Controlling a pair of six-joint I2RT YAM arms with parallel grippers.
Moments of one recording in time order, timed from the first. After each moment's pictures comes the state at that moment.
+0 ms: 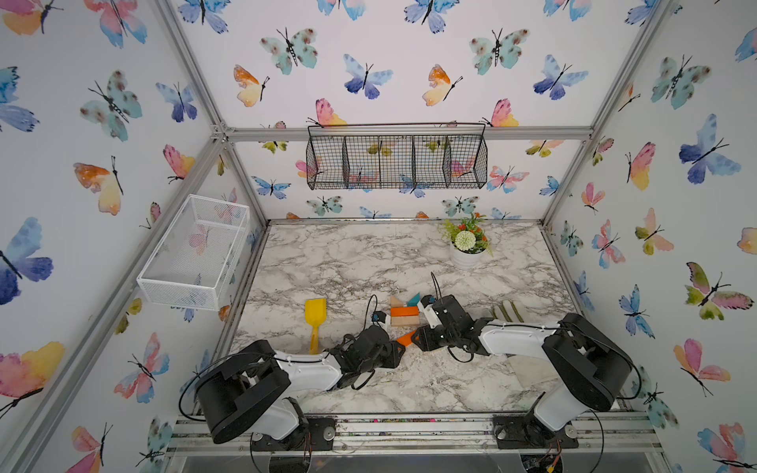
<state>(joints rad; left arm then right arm) -0.94 1.43 0.40 0.33 -0.01 -0.80 0.80 1.62 0.69 0.03 -0.23 0.45</state>
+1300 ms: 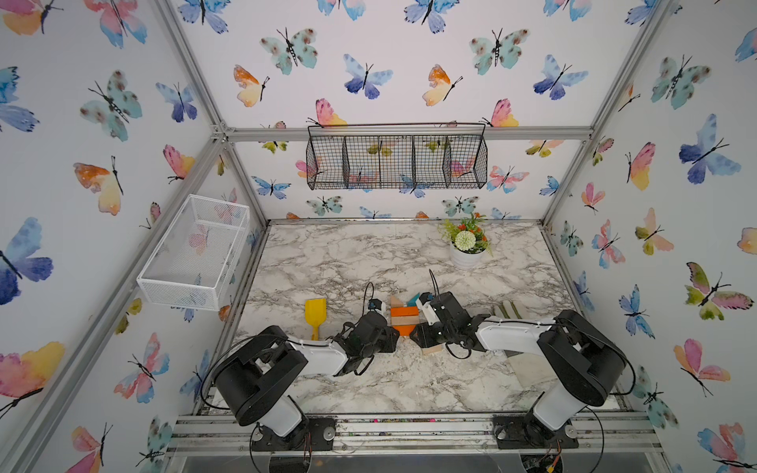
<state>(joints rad) -0.82 1.55 0.48 0.36 -0.01 -0.73 0.79 1.66 0.74 0.02 -0.23 0.45</state>
